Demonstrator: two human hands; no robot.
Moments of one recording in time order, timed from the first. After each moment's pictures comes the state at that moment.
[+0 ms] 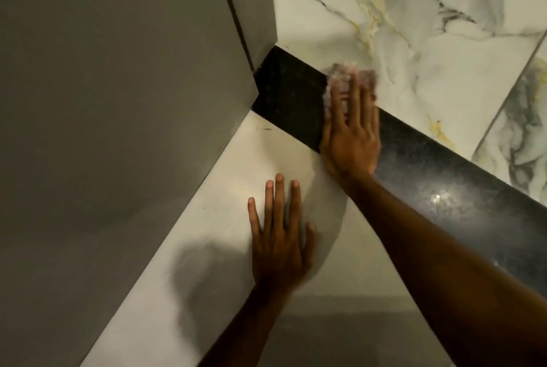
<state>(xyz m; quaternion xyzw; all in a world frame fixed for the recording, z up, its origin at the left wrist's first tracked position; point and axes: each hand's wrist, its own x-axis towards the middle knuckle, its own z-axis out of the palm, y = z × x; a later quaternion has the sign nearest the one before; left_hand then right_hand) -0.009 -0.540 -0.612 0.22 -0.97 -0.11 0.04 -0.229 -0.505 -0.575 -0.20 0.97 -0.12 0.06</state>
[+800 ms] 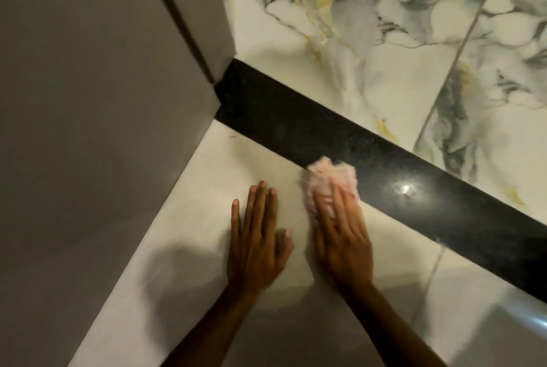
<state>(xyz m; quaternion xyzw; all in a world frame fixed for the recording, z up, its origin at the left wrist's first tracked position) -0.005 -0.540 -0.605 0.13 -0.98 -0.14 0.01 -0.086 -0.372 -0.570 -0.25 0.96 -0.13 0.07</state>
